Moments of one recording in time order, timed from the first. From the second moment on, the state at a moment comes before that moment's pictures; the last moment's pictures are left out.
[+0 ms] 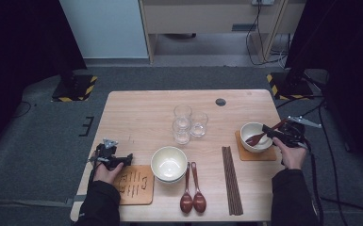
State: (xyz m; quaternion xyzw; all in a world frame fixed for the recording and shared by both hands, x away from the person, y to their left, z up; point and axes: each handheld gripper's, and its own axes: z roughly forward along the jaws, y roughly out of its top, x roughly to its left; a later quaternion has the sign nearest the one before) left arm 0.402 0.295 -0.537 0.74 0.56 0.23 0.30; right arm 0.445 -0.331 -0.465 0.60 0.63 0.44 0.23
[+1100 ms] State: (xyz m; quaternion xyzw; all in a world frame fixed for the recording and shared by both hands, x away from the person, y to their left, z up) left arm 0.402 0.295 -0.537 0.74 0.56 0.23 0.30; right arm 0.432 -0.340 -0.483 0.61 0.64 0.42 0.20
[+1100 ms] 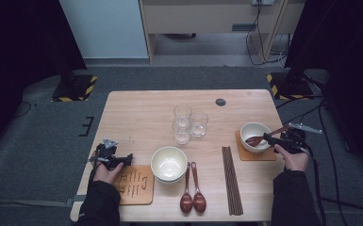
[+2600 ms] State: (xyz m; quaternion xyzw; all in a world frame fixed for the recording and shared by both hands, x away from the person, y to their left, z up) left arm 0.402 0.295 -0.537 0.74 0.56 0.23 0.30; right arm 0.445 -0.316 -0.458 0.57 0.67 0.42 0.22
